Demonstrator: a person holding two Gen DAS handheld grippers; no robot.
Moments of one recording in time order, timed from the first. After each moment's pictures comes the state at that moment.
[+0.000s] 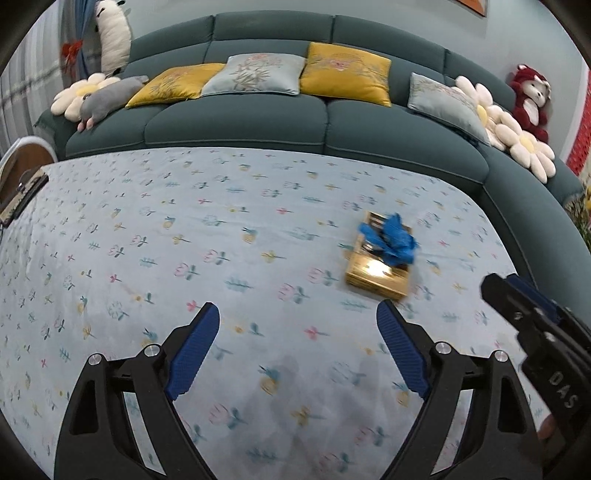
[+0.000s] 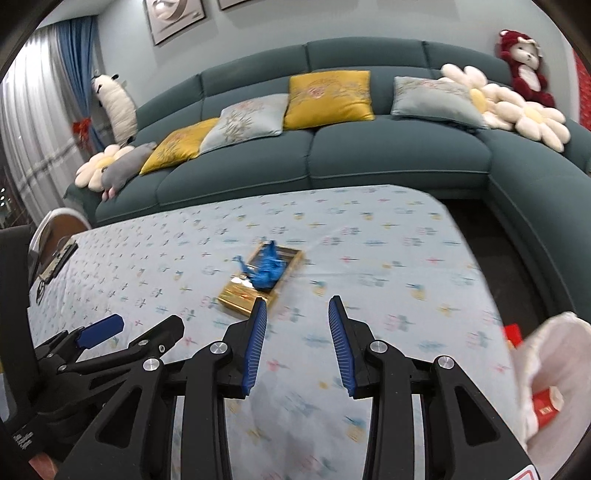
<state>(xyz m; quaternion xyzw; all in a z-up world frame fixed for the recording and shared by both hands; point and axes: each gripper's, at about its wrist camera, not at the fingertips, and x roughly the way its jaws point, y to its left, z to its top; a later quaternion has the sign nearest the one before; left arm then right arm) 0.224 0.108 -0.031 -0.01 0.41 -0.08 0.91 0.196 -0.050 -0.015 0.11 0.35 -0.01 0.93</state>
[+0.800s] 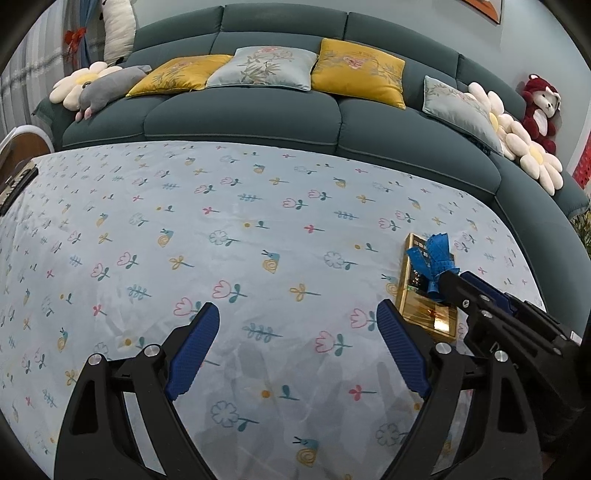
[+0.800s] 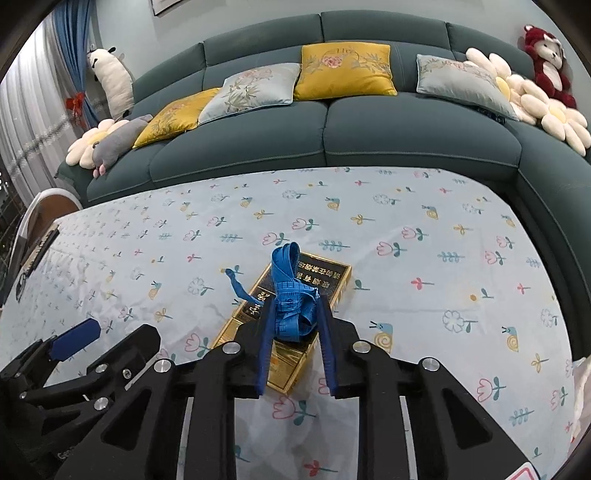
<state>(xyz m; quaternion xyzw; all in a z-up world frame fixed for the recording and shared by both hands) 0.270 0.121 -0.051 -0.02 0.41 -0.08 0.91 0.278 -0.028 -0.055 0.10 0.40 -0.01 0.91</state>
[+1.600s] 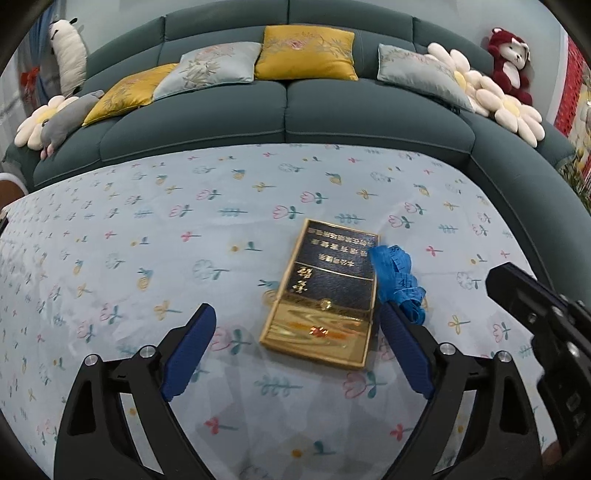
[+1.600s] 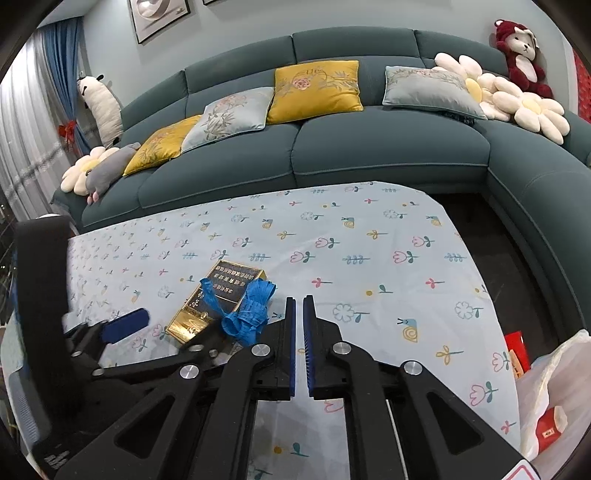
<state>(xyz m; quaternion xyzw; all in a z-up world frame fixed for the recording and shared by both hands) 0.283 0.024 -0.069 0.05 0.43 -0.13 0.89 0.234 -0.090 -0.034 0.12 0.36 -0.03 0.92</state>
